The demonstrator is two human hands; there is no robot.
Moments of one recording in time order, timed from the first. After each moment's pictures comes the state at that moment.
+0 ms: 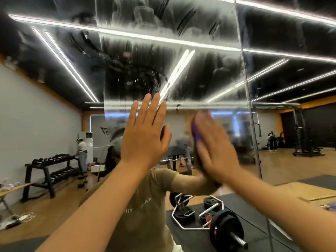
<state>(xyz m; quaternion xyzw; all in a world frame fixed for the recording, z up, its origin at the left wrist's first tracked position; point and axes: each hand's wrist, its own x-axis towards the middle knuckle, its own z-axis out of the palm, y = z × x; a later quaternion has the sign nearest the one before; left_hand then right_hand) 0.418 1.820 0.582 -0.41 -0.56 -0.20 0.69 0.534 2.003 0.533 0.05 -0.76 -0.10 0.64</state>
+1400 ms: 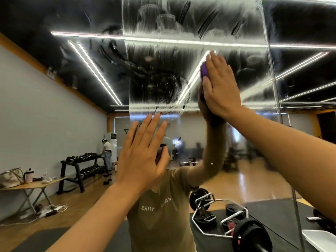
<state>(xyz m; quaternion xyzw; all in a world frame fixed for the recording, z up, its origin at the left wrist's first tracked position) 0.399 1.765 0.548 -0.41 -0.58 -0.16 0.68 0.510 1.970 0.693 -0.01 -0.74 -0.07 0.67</state>
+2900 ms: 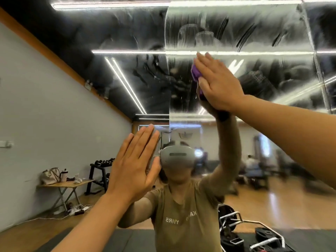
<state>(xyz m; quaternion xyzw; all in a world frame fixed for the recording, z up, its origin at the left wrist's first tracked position) 0.354 1.677 0.543 -0.38 -0.62 -0.17 0.67 0.479 1.898 0.742 0.11 -0.76 -0.17 0.61</state>
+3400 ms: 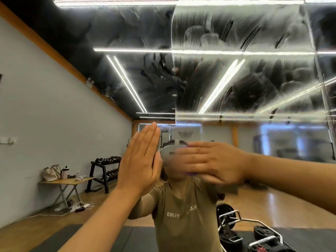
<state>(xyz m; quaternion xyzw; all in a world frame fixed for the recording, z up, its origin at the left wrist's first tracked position) 0.352 1.678 0.541 -0.39 -0.62 -0.22 0.65 0.475 1.903 0.605 0.37 -0.76 -0.41 0.35</state>
